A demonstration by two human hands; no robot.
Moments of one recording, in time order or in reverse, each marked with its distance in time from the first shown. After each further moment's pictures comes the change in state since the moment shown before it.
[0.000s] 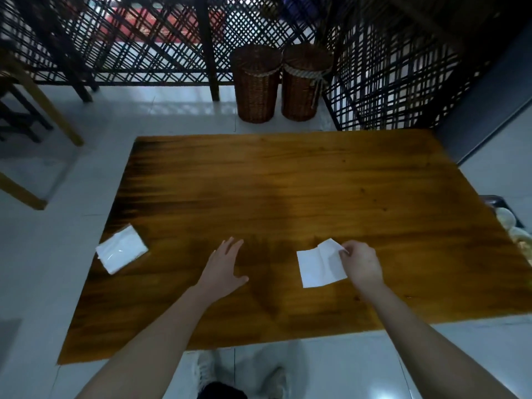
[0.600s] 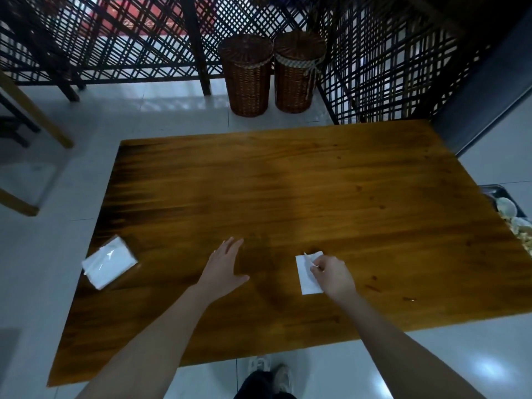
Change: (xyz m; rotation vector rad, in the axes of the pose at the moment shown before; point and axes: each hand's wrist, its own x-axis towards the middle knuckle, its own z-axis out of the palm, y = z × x) left_hand 0.033 0.020 -0.003 0.005 -0.056 -0.031; right_hand 0.003 -0.005 0.041 -0.040 -0.228 -0.060
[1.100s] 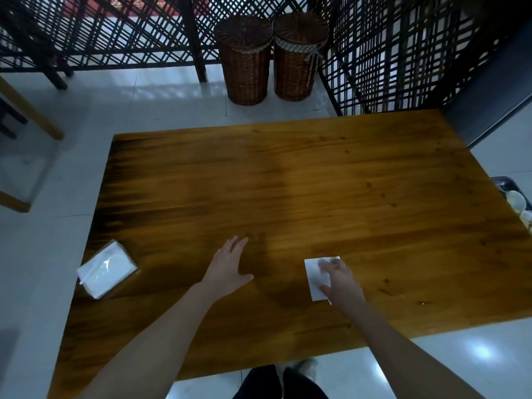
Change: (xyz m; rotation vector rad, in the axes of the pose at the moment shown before) left_hand 0.030 -0.019 -0.001 -0.044 -0.061 0.008; right_hand 0.016 0.019 0.032 -0.162 -0.070 -0.099
